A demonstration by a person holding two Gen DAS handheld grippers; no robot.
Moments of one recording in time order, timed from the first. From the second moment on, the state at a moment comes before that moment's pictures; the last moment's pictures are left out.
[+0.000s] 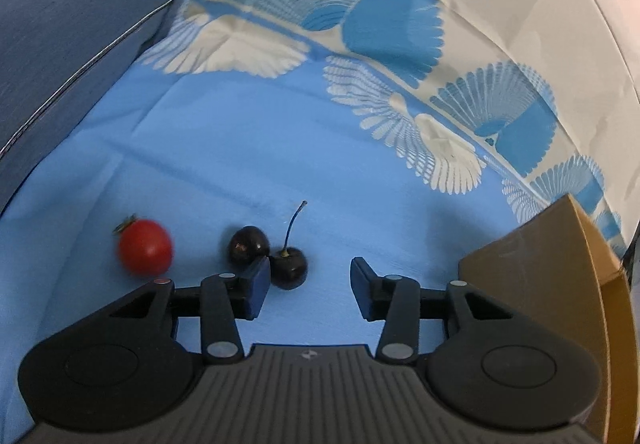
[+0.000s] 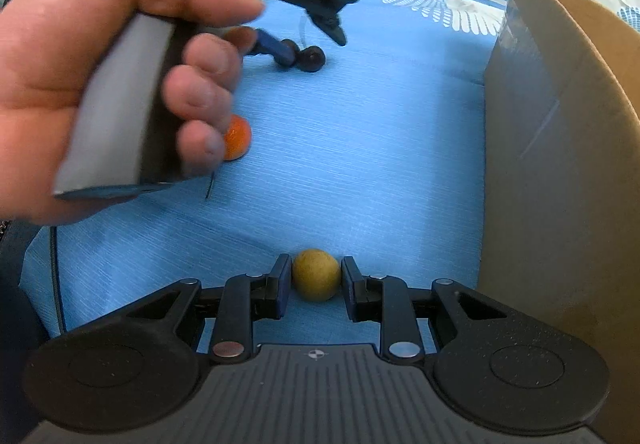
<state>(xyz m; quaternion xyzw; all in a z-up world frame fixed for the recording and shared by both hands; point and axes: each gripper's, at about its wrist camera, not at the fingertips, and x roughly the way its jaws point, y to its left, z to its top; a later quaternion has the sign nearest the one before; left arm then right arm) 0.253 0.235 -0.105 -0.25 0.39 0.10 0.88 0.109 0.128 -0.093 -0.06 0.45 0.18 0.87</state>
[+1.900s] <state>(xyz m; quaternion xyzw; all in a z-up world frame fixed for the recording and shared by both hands) 0.049 0.179 0.028 -0.19 0.18 0.05 0.96 0.021 0.062 0.008 -0.02 0.19 0.21 0.96</state>
